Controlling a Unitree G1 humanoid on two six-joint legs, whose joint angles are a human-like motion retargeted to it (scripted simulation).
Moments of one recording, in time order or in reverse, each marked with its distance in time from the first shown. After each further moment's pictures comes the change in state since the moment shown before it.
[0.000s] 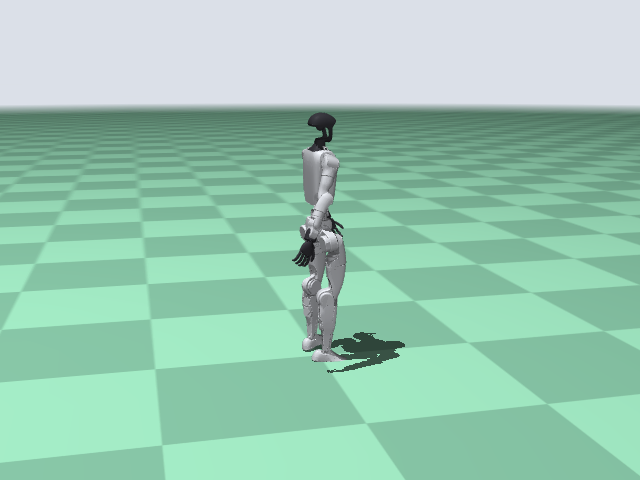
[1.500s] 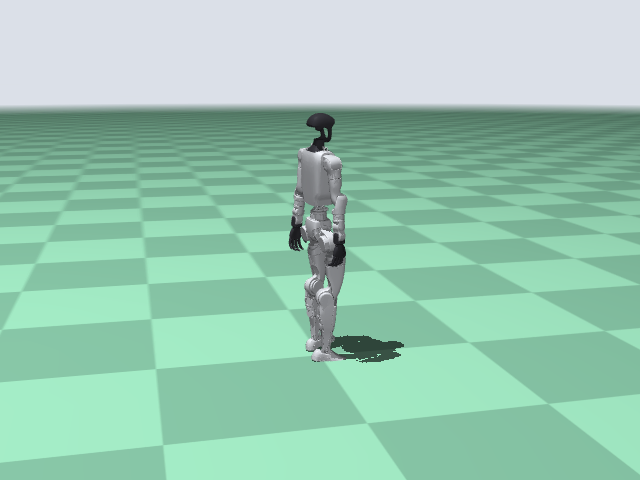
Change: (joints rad) left arm 0.281 -0.021 0.162 0.237 0.092 0.068 0.114; right arm -0.398 0.129 0.181 -0.032 0.090 -0.001 0.132; waist 0.124 0.030 -0.002; left_leg -0.017 0.006 0.037 0.011 0.029 0.028; right_leg -0.001 0.033 0.049 0.003 0.001 -0.005
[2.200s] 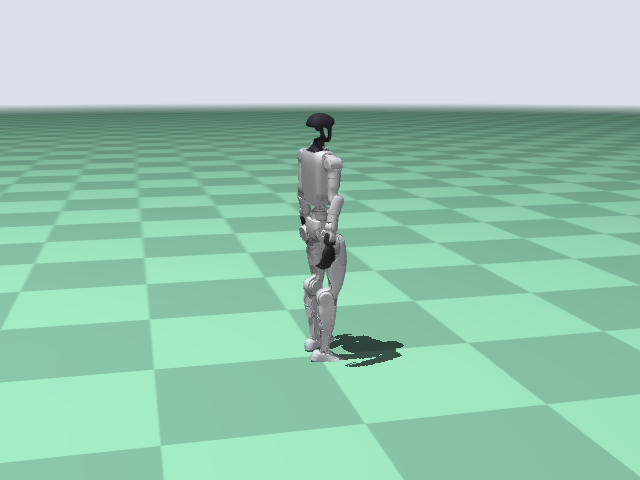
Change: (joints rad) left arm -0.048 -0.028 0.003 -0.231 -0.125 -0.073 -0.074; right arm 0.174 -0.043 -0.081 0.032 -0.066 0.034 -0.090; waist -0.051 -0.006 -0.021; left_leg -0.003 -0.019 -0.074 0.005 0.000 -0.003; right_leg 0.037 -0.022 -0.075 -0.009 -0.023 0.012
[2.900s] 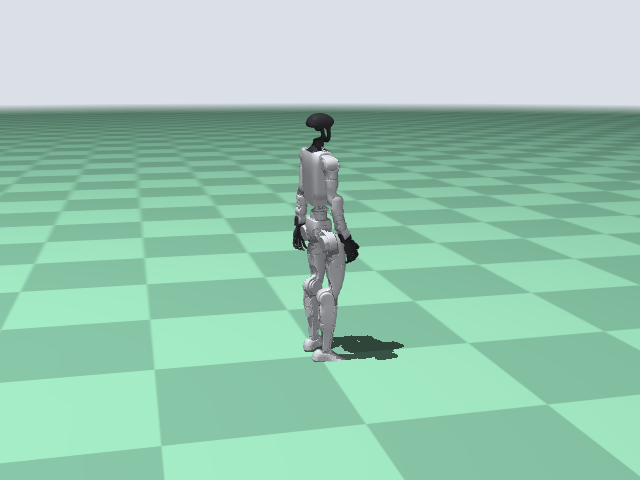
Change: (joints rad) left arm 0.076 -0.001 0.028 0.194 0.065 0.082 0.025; right arm -0.153 0.090 0.100 -0.297 0.076 -0.202 -0.029; waist -0.051 0.011 -0.001; left_leg 0.026 0.007 0.068 -0.016 0.005 -0.002; right_leg -0.042 0.002 0.066 0.016 0.022 0.000
